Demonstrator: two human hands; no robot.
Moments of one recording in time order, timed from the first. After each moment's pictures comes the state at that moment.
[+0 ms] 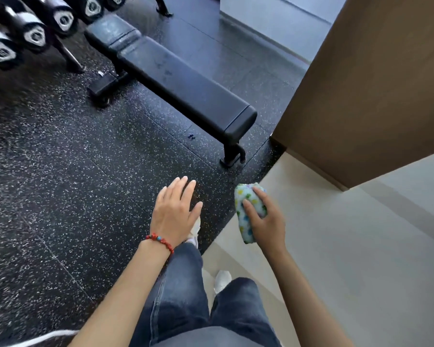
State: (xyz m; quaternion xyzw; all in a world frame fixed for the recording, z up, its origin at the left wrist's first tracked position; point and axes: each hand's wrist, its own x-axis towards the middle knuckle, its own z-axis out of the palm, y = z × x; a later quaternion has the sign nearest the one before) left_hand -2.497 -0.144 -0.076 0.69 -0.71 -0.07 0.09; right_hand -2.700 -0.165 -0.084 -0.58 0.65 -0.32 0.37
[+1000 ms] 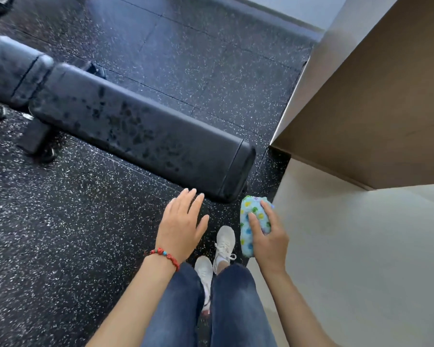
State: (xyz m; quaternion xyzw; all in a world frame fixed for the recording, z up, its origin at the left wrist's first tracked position) left_hand -2.443 -0.569 -0.201 0.58 -0.80 -0.14 0.05; right_hand -2.626 -0.527 -0.211 -0.35 0.79 -0.34 0.37
